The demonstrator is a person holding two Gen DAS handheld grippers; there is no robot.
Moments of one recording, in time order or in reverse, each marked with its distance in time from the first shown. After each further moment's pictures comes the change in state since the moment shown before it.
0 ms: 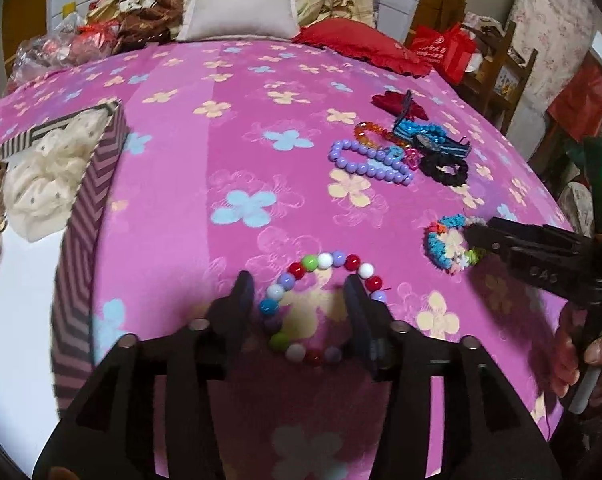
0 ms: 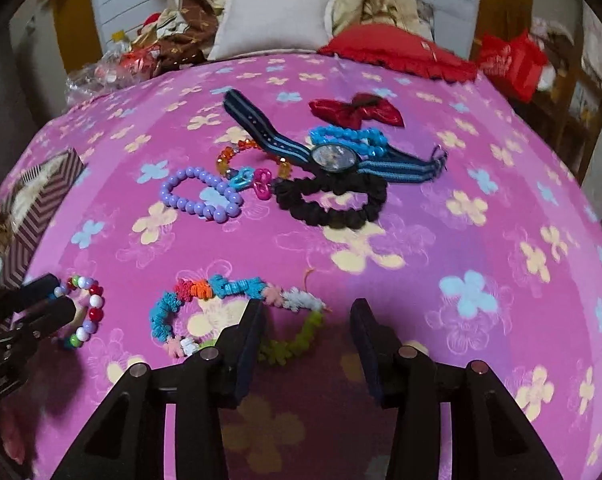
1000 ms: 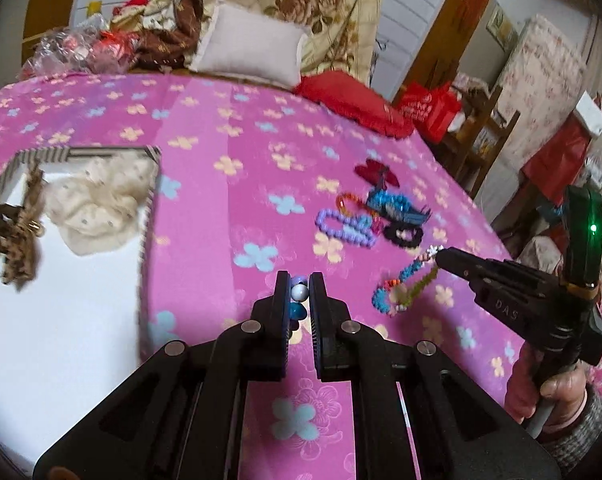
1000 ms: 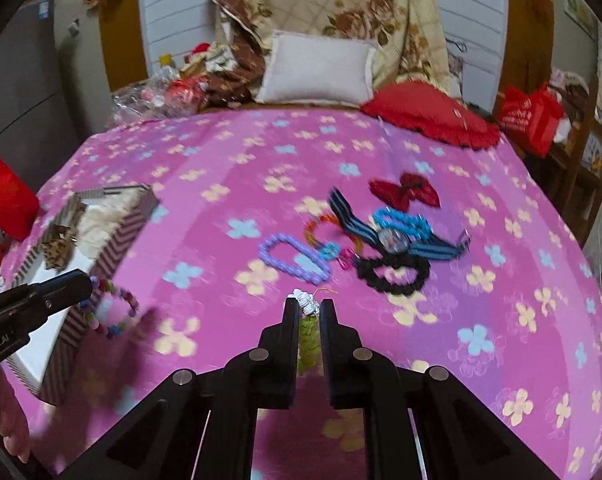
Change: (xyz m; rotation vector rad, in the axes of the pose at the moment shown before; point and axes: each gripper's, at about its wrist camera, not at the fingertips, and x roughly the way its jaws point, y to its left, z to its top) left arm -0.086 0.029 0.017 -0.133 -0.137 -0.108; right arm -0.081 0.057 0.025 -0.080 -0.135 0.067
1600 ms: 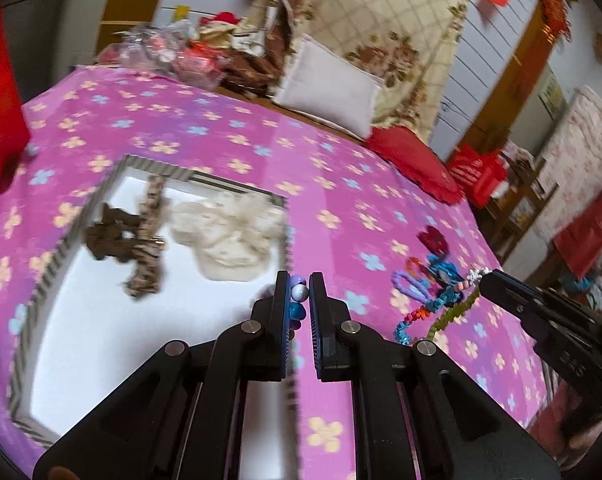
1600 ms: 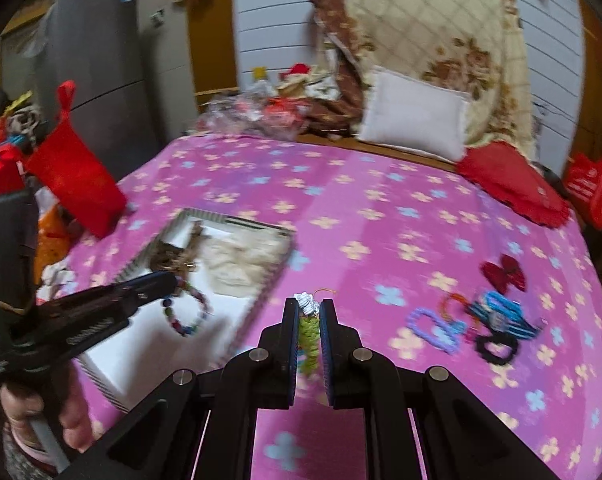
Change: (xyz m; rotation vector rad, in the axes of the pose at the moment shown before) left arm -0.072 0.096 0.018 -0.200 -0.117 0.135; right arm -0.042 0.144 0.051 -0.170 -0.066 0.203
